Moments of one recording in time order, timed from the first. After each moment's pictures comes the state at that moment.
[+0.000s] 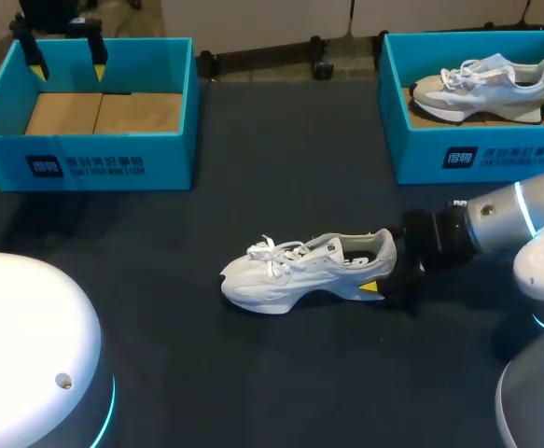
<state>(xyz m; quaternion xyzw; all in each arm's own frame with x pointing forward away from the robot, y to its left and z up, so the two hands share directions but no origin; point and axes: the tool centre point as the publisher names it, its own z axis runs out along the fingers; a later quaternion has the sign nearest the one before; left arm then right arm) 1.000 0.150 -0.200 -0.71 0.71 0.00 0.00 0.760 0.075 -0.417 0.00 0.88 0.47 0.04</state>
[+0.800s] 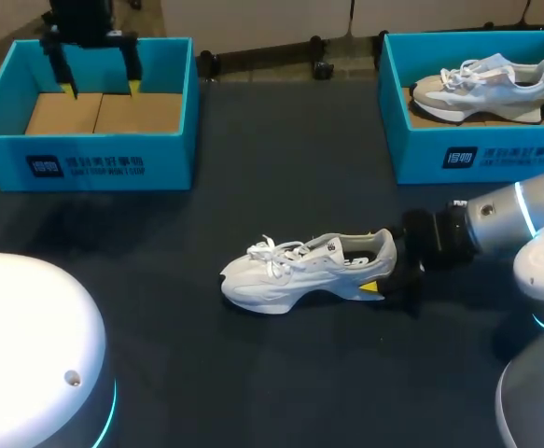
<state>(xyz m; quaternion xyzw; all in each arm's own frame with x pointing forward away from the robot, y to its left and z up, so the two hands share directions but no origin) 0.927 0.078 -0.185 -0.74 0.68 0.02 -0.02 0.760 0.075 -0.417 0.00 0.88 0.47 0.05</state>
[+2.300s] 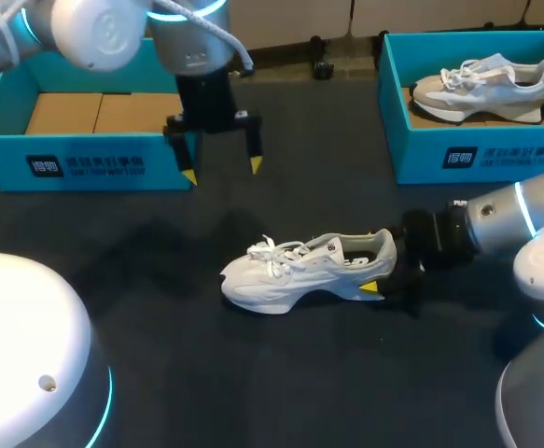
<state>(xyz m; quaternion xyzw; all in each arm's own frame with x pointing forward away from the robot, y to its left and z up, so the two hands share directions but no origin) 0.809 -0.109 -0.245 -0.76 0.65 0.00 -0.06 0.760 0.075 -0.417 0.00 0.88 0.47 0.05</state>
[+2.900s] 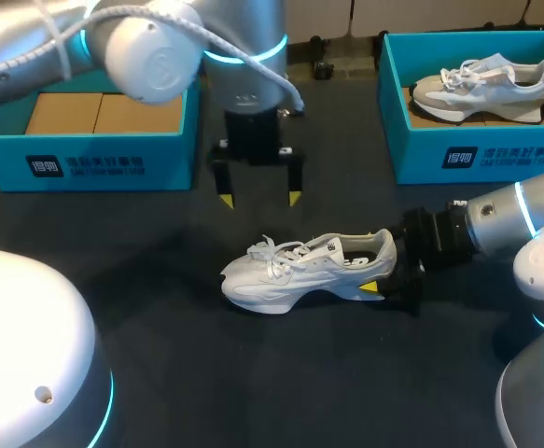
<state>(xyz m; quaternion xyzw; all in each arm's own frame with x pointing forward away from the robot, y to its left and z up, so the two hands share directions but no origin) 0.775 -0.162 -0.271 -0.70 0.72 0.00 -0.03 0.760 0.075 -0.417 0.00 0.88 0.47 0.05</state>
